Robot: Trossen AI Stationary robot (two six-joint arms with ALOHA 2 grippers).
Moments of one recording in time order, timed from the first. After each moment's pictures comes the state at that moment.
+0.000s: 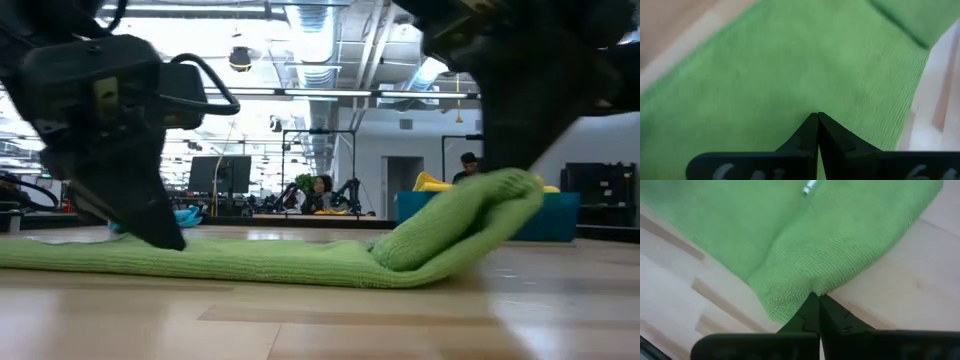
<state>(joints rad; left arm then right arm) -0.54 1.74 0.75 0.04 -0.38 -1.05 0.58 1.98 1.45 -0.84 0.23 1.57</state>
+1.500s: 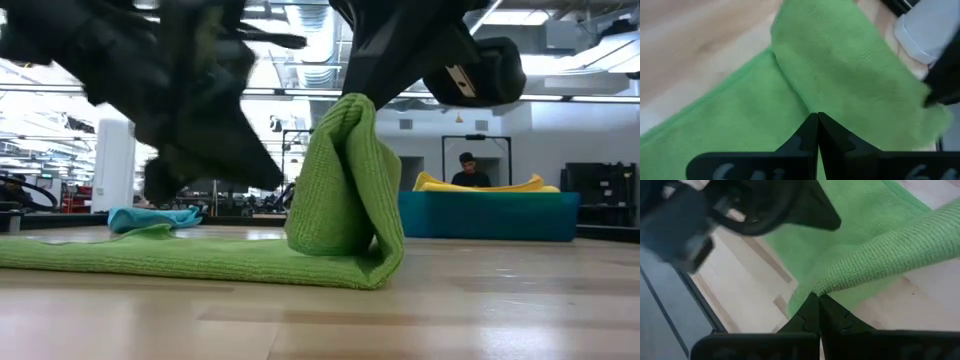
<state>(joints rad) -0.48 1.79 0.79 0.35 -0.45 -0.99 0.48 1.98 1.52 -0.60 0.19 1.26</state>
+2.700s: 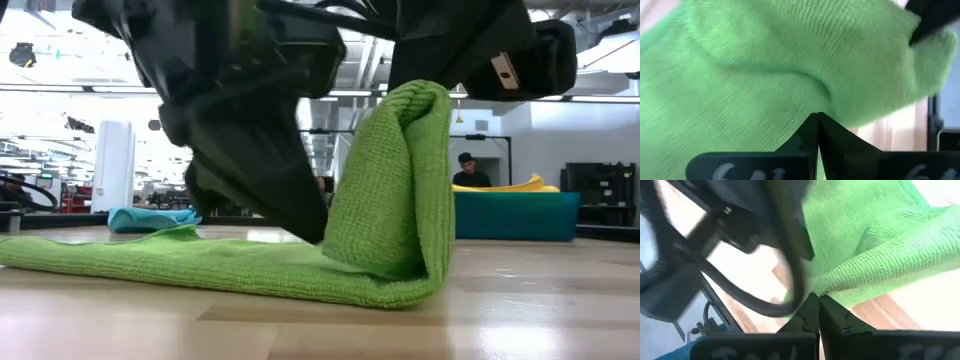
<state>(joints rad) -0.47 1.98 1.17 -0.02 -0.11 -0.82 0.54 1.98 1.52 -0.64 0.16 1.28</state>
